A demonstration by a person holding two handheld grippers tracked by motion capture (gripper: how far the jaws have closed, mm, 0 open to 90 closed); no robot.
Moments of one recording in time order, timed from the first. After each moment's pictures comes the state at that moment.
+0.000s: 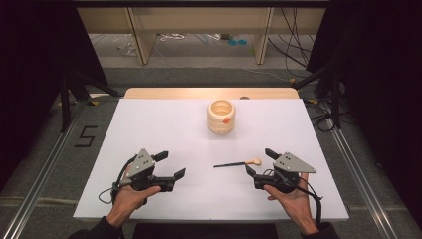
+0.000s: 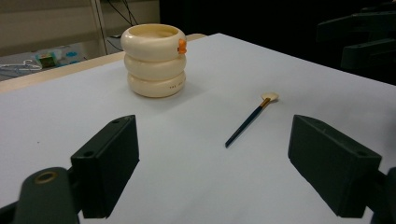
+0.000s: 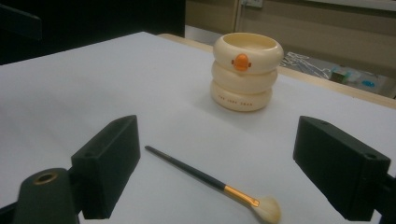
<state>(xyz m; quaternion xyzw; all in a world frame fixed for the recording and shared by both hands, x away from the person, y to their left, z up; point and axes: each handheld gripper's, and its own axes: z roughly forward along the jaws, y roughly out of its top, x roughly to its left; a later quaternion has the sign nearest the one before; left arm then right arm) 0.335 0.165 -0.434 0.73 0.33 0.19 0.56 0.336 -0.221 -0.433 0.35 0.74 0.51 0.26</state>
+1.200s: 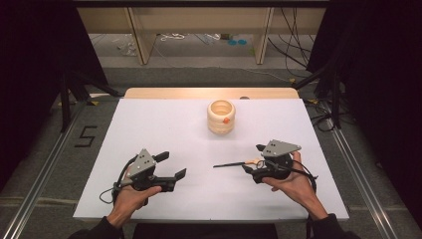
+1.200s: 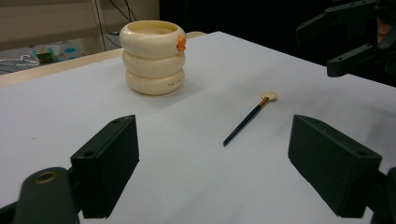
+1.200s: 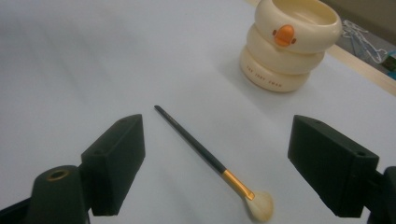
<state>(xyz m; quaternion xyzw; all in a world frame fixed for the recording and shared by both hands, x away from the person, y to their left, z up) 0.336 0.163 -0.436 0.74 0.34 0.18 0.56 0.372 -0.213 -0.413 0.26 0.85 0.41 0.21</state>
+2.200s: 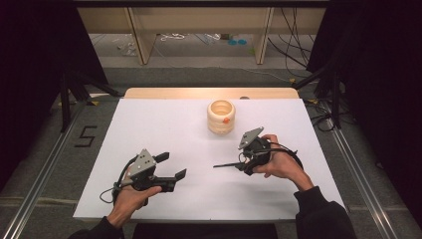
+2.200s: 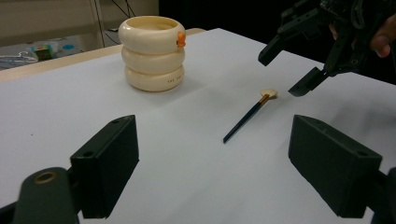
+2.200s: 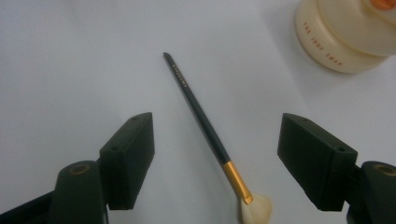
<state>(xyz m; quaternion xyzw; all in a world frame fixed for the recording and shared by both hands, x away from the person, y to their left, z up) 0.337 0.164 -0.437 0.74 0.34 0.18 0.55 0.425 -0.172 -0.418 0.16 0.94 0.25 0.14</state>
